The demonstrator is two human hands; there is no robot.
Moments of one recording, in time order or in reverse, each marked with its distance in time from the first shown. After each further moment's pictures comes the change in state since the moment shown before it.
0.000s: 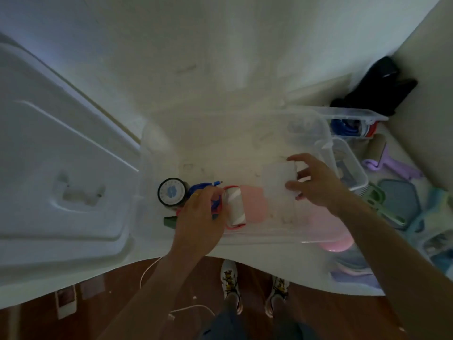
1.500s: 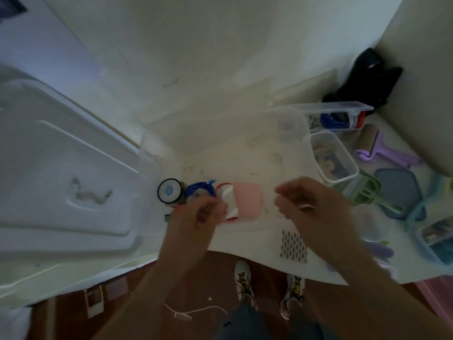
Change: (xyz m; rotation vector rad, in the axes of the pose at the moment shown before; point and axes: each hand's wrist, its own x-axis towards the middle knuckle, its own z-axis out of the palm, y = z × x) left_hand -0.057 0.078 -0.027 -0.112 -0.009 -0.005; right_hand -0.141 -0.015 -0.019 0.125 0.163 -0.240
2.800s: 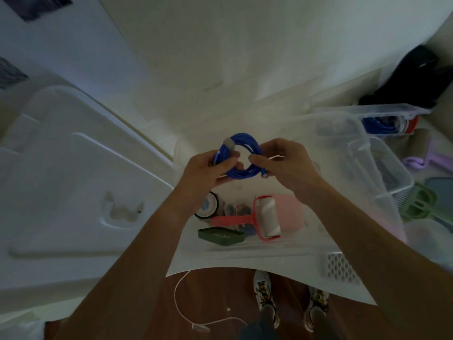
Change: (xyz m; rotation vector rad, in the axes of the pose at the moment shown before) left_hand 0.143 -0.057 -0.072 -0.694 -0.222 -0.146; right_hand 0.146 -0.035 0.135 0.316 -0.109 0.077
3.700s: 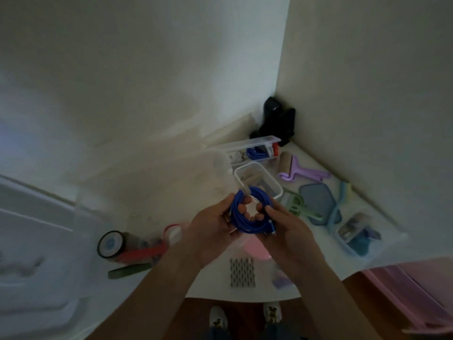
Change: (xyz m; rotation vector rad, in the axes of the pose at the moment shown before) left_hand -0.071 0.009 0.271 -0.432 -0.242 -0.377; right_hand -0.176 0.041 -0.207 1.179 0.092 0.131
